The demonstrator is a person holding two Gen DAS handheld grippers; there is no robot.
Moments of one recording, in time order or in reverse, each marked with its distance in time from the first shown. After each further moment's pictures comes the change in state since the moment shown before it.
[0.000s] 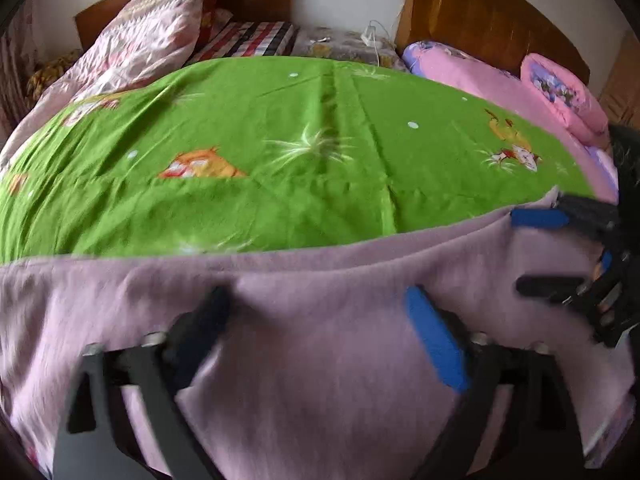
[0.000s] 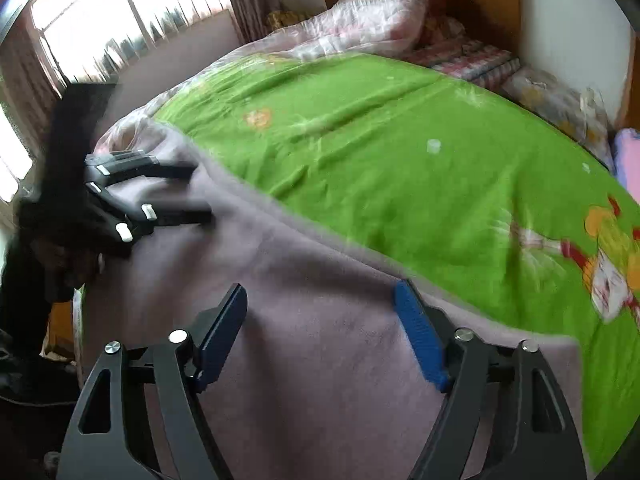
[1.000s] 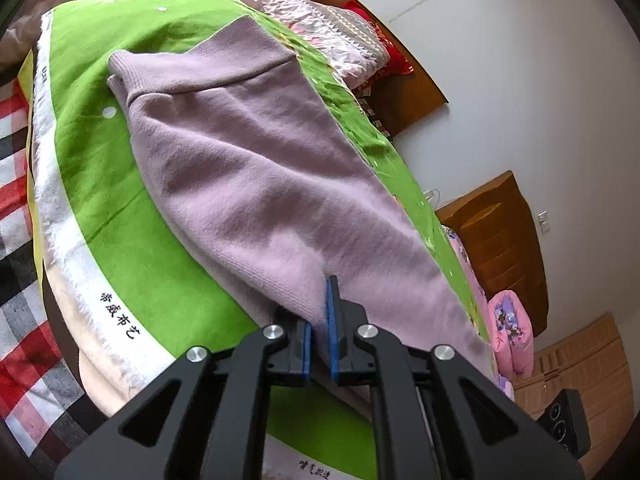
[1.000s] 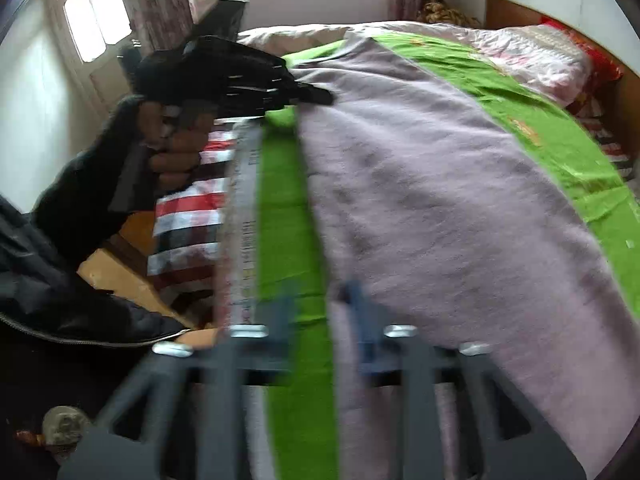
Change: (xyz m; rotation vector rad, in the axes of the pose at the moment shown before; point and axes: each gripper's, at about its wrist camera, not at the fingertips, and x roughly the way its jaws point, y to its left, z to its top) left arm -0.094 0.185 -0.191 -0.840 -0.340 -0.258; right arm 0.023 0.230 -0.063 -0.470 0.156 0.204
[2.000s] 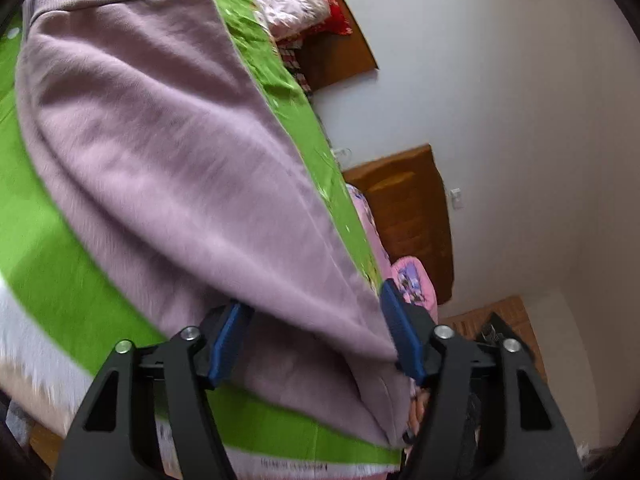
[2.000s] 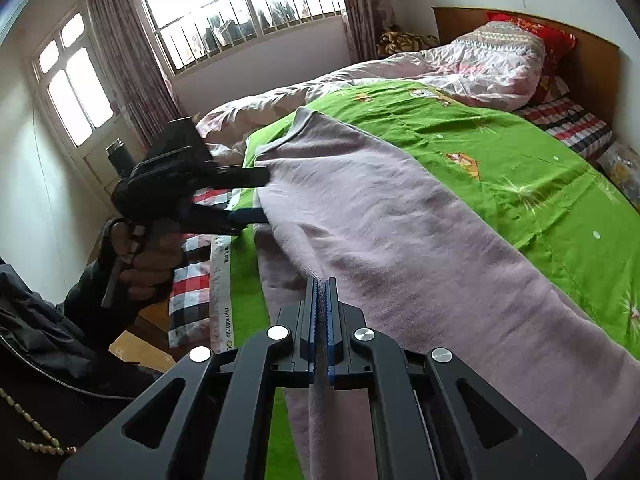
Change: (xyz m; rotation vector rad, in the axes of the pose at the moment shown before) left arm 0.032 -0.031 -0.016 -0.091 0.176 -0.358; right arm -0.060 -0.062 0.021 0.184 -0.202 -0.009
